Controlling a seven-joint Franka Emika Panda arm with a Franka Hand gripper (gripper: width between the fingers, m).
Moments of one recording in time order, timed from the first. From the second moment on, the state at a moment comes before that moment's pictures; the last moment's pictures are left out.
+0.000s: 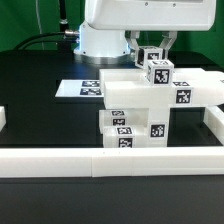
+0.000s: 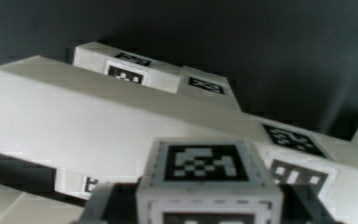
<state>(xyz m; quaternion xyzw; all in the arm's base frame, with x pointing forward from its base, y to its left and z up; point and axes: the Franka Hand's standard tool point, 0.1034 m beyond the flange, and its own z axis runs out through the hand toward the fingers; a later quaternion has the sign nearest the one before) 0.540 0.030 0.115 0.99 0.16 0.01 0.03</state>
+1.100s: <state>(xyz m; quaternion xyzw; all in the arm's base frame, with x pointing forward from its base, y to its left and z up) 0.543 0.030 0.115 1.00 0.06 0.03 0.03</state>
